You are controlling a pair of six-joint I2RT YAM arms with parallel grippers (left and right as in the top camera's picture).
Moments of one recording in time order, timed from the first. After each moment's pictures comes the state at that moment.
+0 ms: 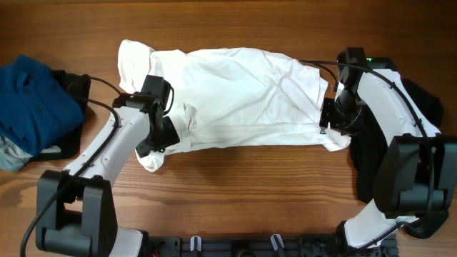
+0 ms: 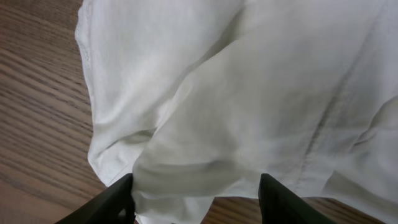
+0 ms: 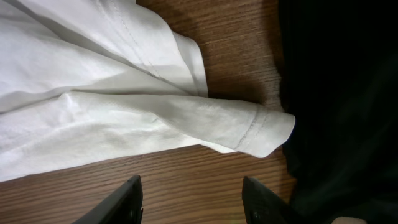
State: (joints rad) left arm -0.21 1.63 1.02 -0.96 -0.08 -0.63; right arm 0.00 1.83 1.33 -1.21 0.02 0.26
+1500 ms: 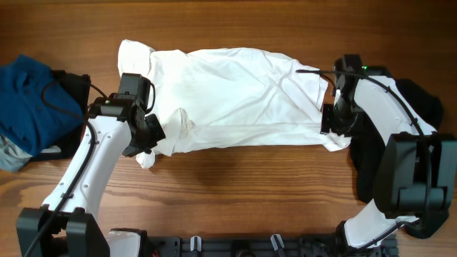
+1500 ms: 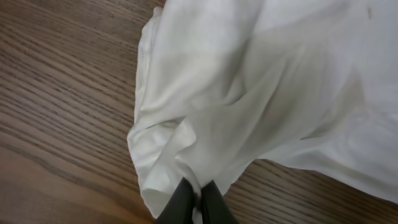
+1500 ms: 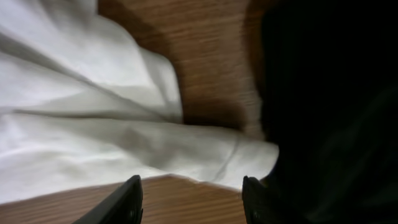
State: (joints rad) left arm -0.11 1.48 1.04 -1.04 -0.05 -0.56; right arm 0.00 1.83 1.23 -1.08 0.14 0.17
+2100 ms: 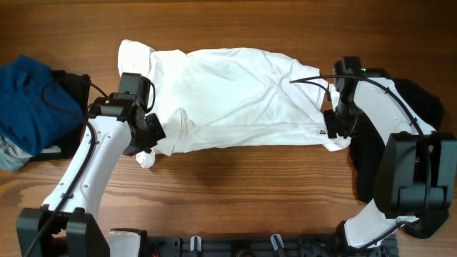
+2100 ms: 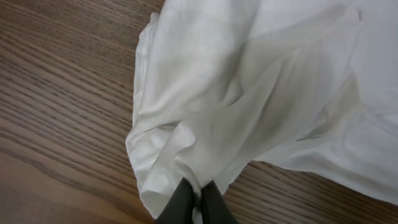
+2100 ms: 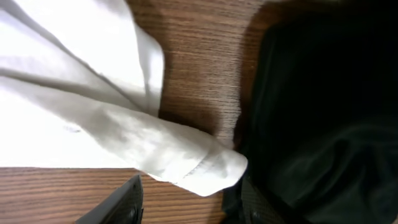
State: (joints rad) left arm -0.11 1.48 1.04 -1.03 -0.05 -0.55; right arm 0.00 1.83 1.22 -1.09 0.19 -0.09
